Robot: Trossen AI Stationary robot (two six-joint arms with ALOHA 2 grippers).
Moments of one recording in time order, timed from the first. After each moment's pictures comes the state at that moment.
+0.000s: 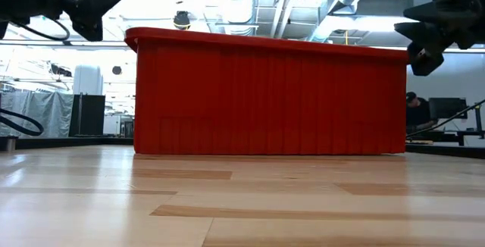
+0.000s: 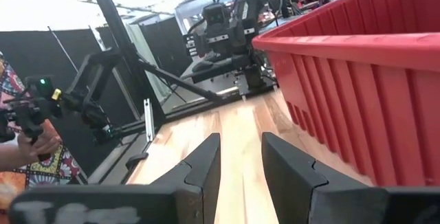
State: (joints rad) left arm -0.54 0.66 0.01 0.94 -0.51 0.01; right arm 0.46 0.21 0.02 0.22 0.39 0.30
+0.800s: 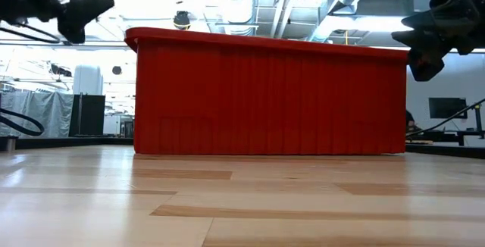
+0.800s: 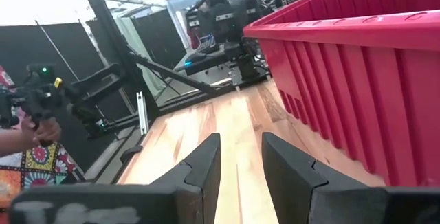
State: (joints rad) left arm -0.61 0.12 0.01 0.48 -0.79 0.10; right arm 0.44 0.21 0.02 0.17 0.39 0.34
